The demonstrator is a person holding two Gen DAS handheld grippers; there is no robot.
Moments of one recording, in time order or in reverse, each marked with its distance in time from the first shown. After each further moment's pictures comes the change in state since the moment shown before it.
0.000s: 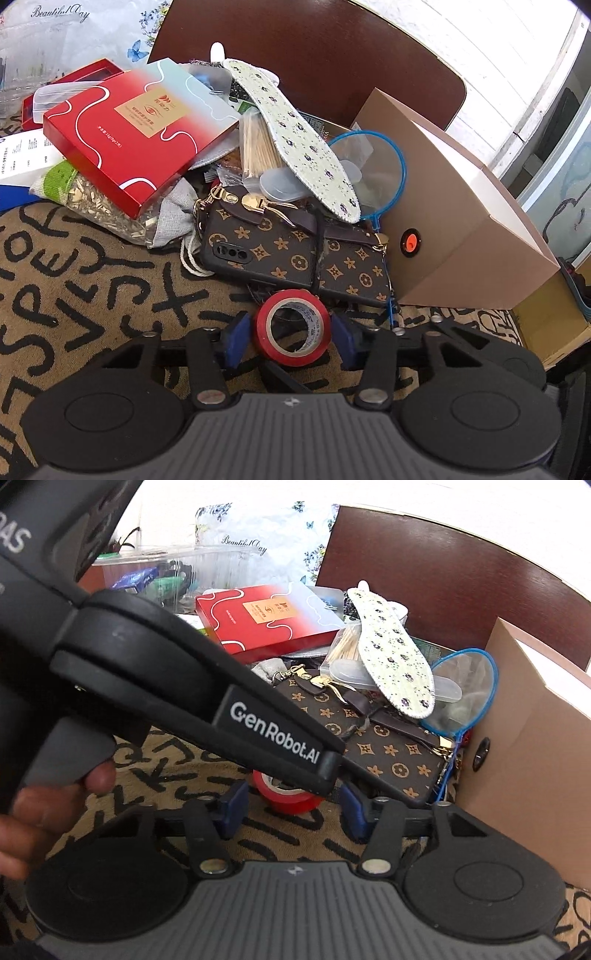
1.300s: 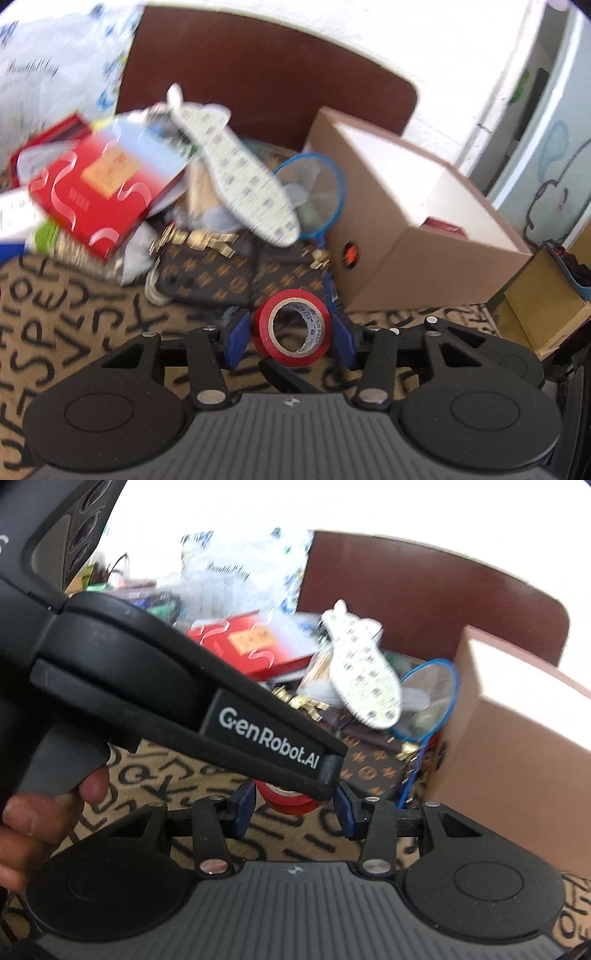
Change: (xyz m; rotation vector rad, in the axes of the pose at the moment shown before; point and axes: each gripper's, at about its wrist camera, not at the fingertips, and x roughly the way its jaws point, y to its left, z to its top) left arm -0.033 -0.053 0.008 0.123 -0.063 -0.007; right arm -0.048 -0.019 0.003 0.073 -0.087 -0.042
